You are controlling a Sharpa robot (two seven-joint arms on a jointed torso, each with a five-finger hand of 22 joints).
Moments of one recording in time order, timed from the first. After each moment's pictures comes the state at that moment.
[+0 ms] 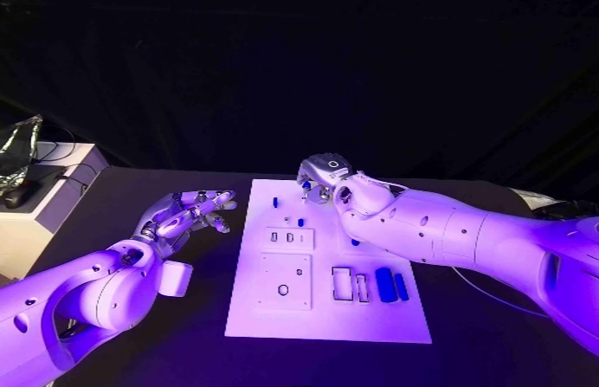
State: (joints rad) left arm 1.03 -0.93 0.14 1.64 -0.16 -0.31 0.32; left_hand 1.33 -0.02 0.13 0.03 0.05 1.03 0.16 0.07 0.07 1.20 0.10 0.06 0.06 1.26 0.02 0.65 0.54 0.11 0.95 0.02 0.88 0.47; right arm 1.26 -0.43 -0.12 0.98 -1.70 -0.55 -0.17; right_hand 1.30 -0.04 0.43 -0.24 0.31 1.20 0.12 0.07 0.08 1.21 0.10 0.05 0.06 1.42 -0.03 1.14 0.82 0.13 1.46 -0.04 0.83 1.31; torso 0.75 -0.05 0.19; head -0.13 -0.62
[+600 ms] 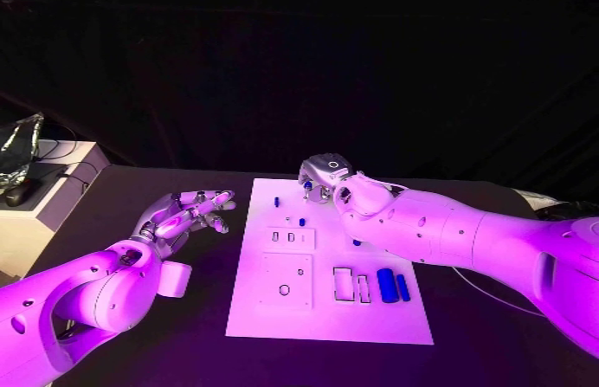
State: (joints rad) left arm 1.03 -0.93 0.15 1.64 -0.16 -0.30 0.32; left_hand 1.33 -0.02 0.13 0.03 0.05 1.03 0.16 0.07 0.07 1.20 0.10 0.06 0.06 1.26 0.02 0.65 0.54 0.11 0.95 0.02 0.88 0.47; right arm 1.26 -0.42 -0.12 0.95 -1.72 -0.55 -0.17; right_hand 1.30 -0.04 0.43 -0.24 0.31 1.20 0.12 0.07 0.08 1.21 0.10 0.05 0.06 1.42 -0.03 1.14 0.82 0.13 1.46 -0.04 0.79 1.31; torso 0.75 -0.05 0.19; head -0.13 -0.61
